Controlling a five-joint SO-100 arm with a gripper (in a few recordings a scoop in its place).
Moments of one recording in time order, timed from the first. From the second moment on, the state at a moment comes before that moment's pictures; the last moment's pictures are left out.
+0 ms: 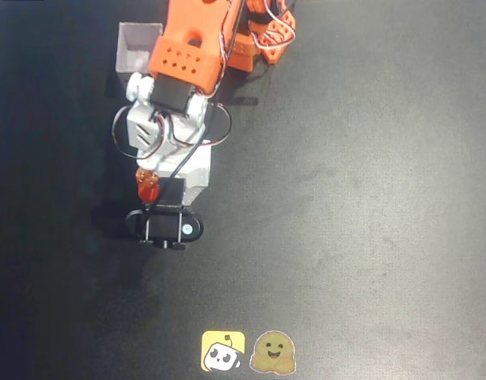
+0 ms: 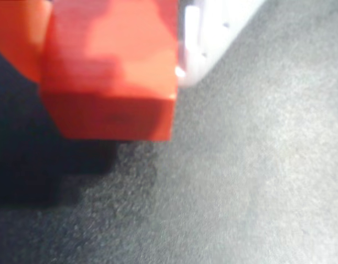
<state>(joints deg) 18.9 99.7 111.3 58.5 75.7</state>
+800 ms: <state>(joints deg) 18.0 93.4 105.1 55.7 74.6</state>
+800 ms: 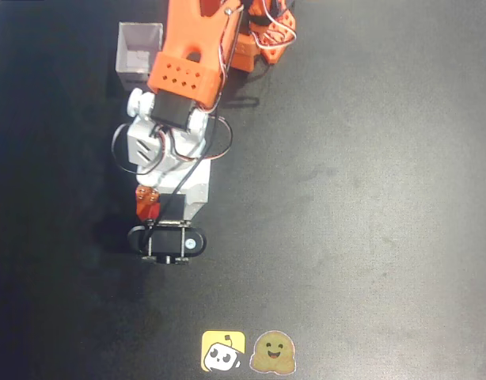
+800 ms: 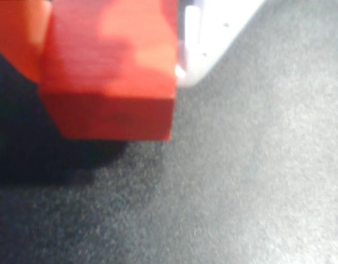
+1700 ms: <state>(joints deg) 21.8 108.7 122.4 55.7 72.6</state>
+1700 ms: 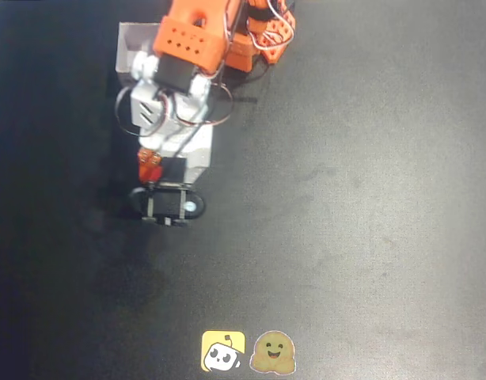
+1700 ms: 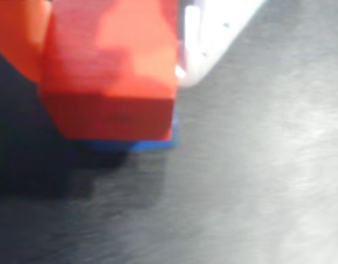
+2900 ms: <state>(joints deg) 21.4 112.2 130.2 50.8 72.8</state>
